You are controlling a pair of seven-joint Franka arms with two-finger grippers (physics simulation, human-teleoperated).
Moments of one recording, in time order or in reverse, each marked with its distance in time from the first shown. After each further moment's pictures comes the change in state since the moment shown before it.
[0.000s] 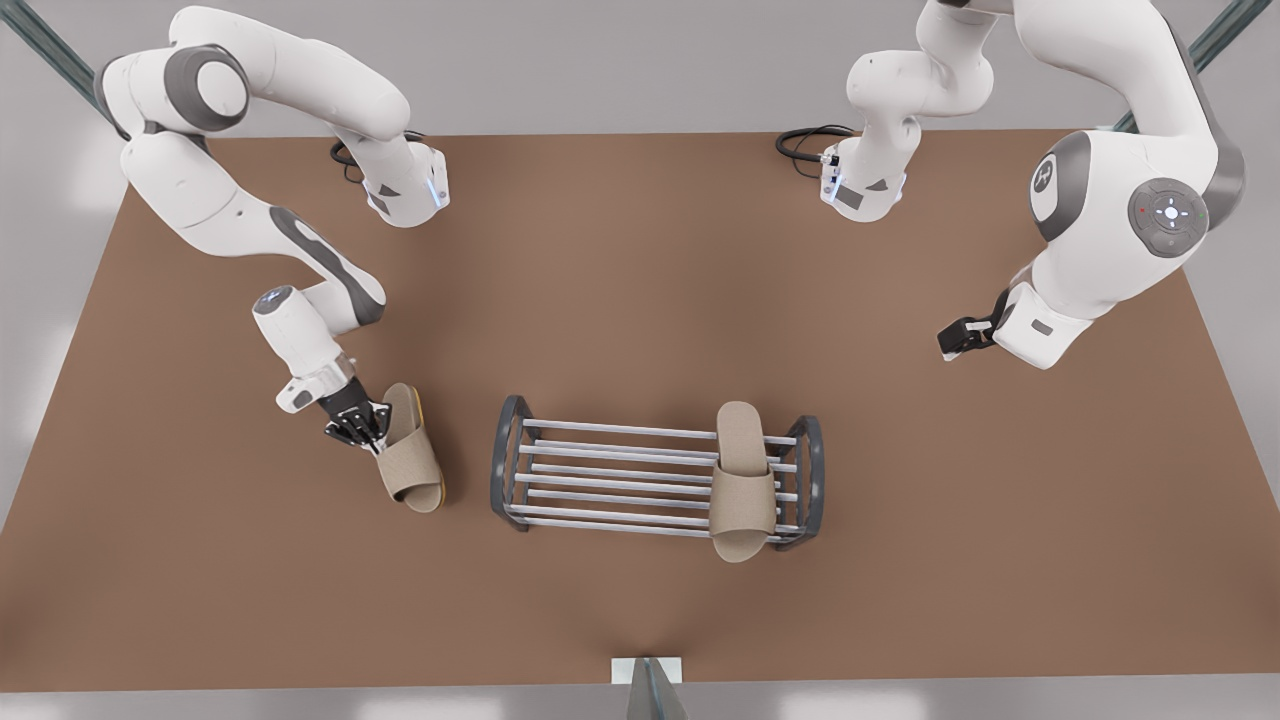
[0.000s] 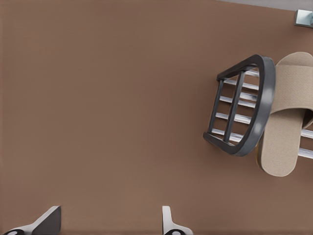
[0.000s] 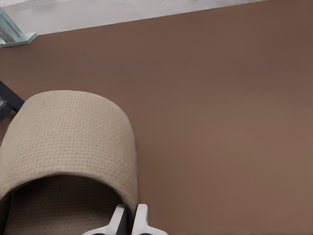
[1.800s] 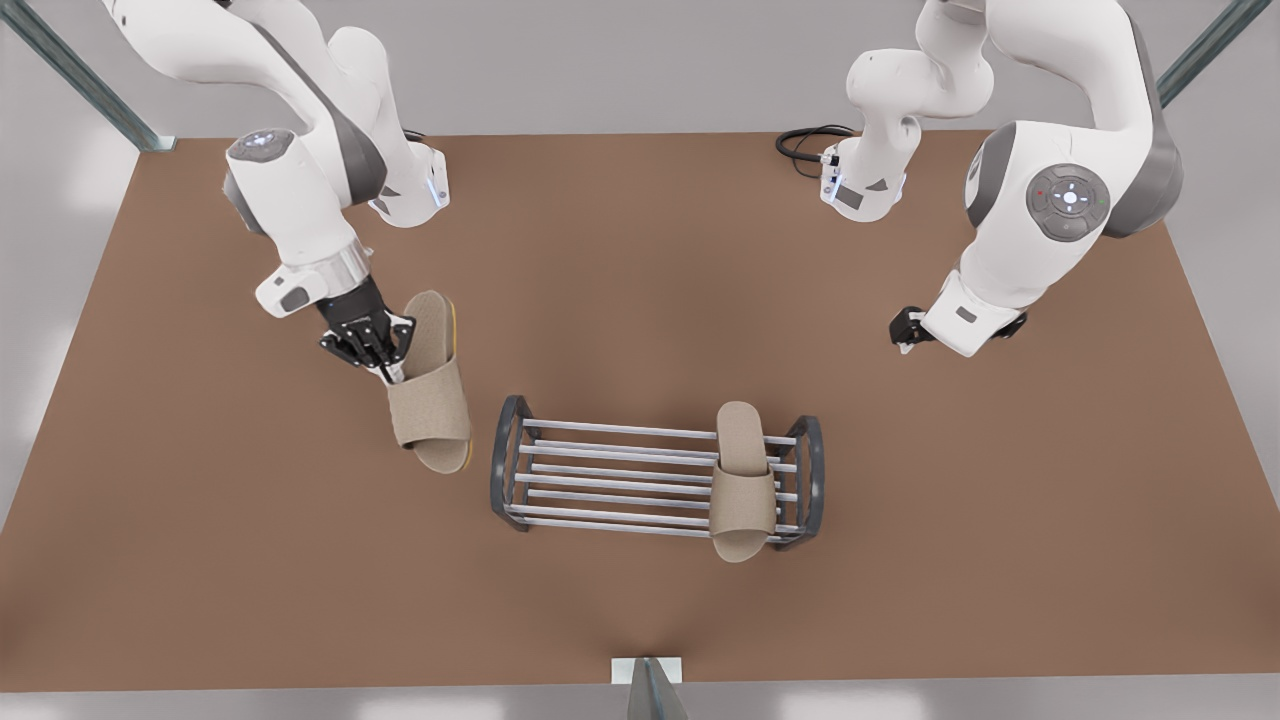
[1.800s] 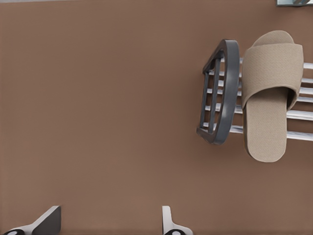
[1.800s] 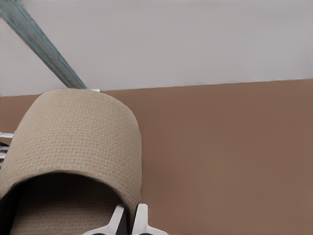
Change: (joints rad) left arm -0.064 0.000 -0.072 0.002 0.091 0.005 -0.026; right arm -0.863 -0.220 1.445 0.260 0.012 -1.079 0.524
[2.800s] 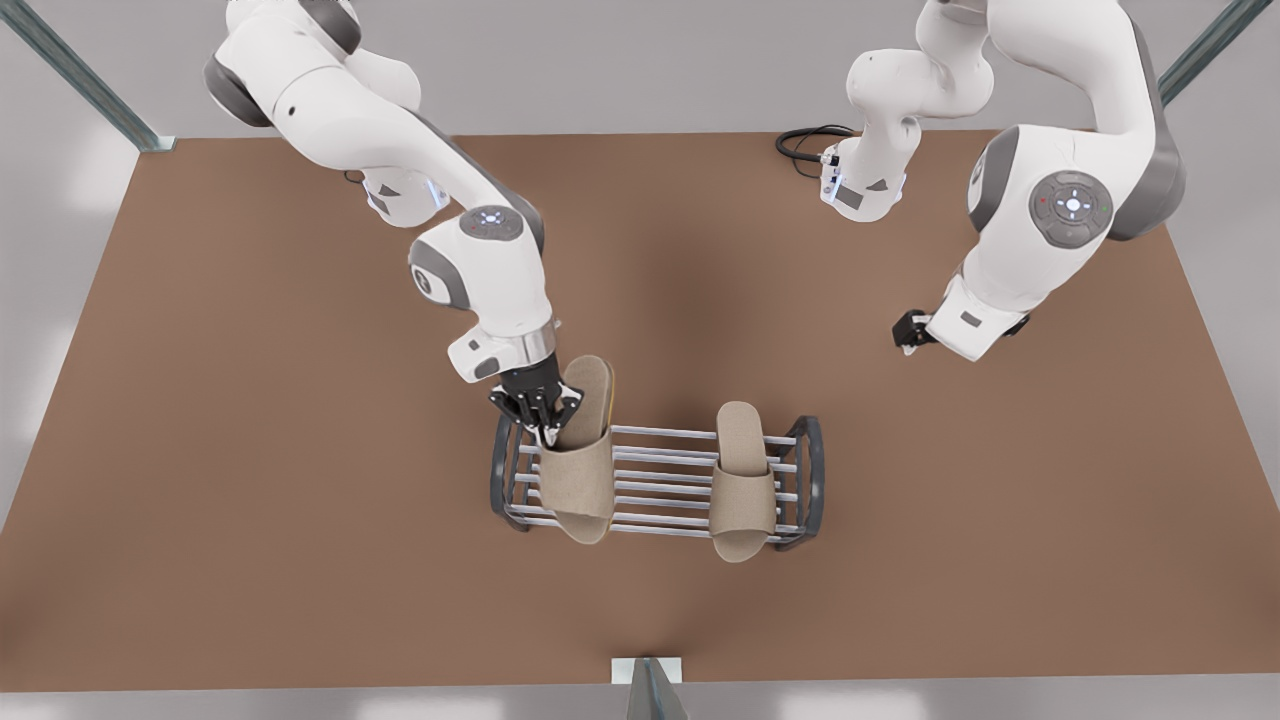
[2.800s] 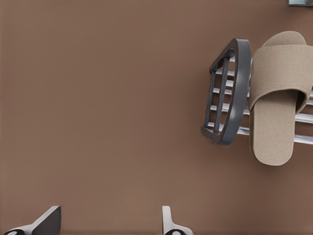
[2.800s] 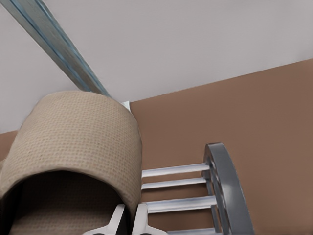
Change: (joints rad) left arm 0.007 0.005 0.003 -0.001 0.002 -0.010 -0.028; right arm 1.547 0.058 -1.252 0.574 -0.097 -0.137 0.467
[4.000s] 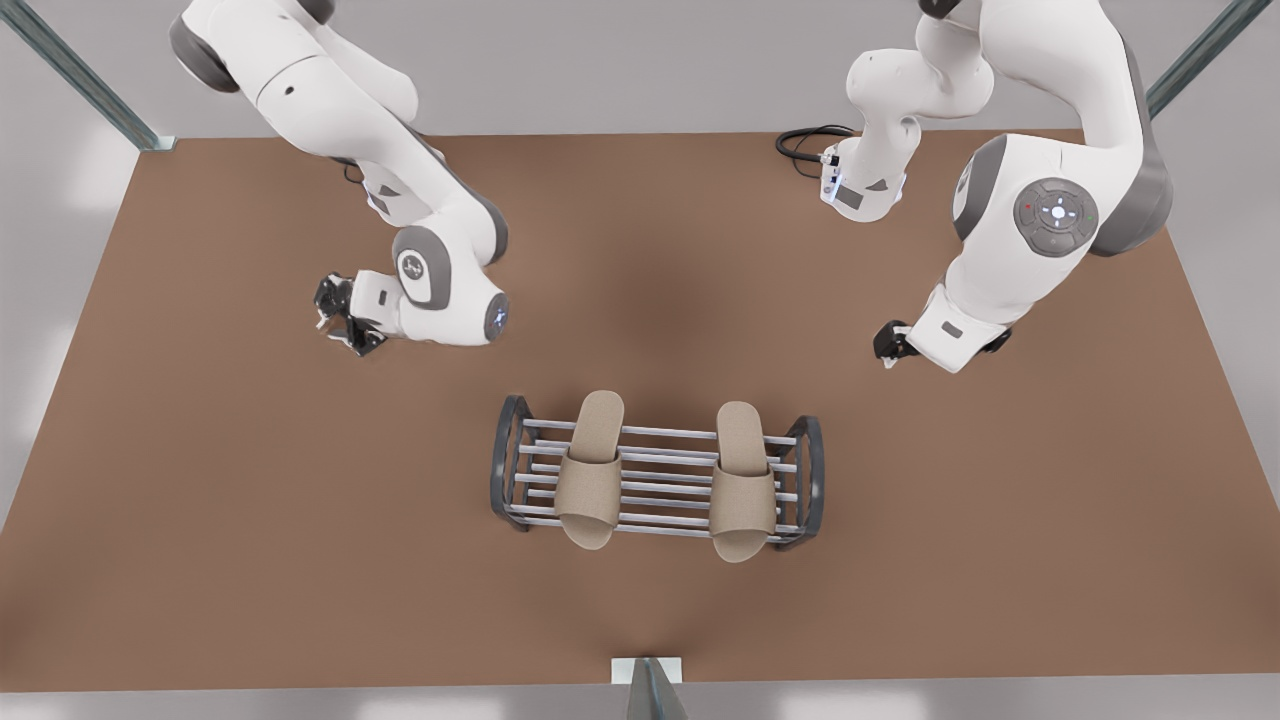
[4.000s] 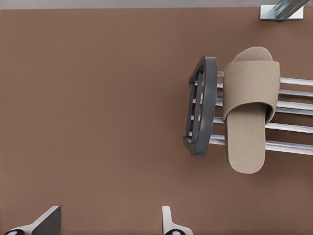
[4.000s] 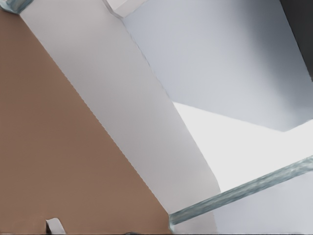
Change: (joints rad) left arm -0.008 0.081 -0.038 0.119 -0.012 -0.006 -0.008; right arm -0.315 -0.142 0.240 -0.356 -0.320 -1.431 0.280
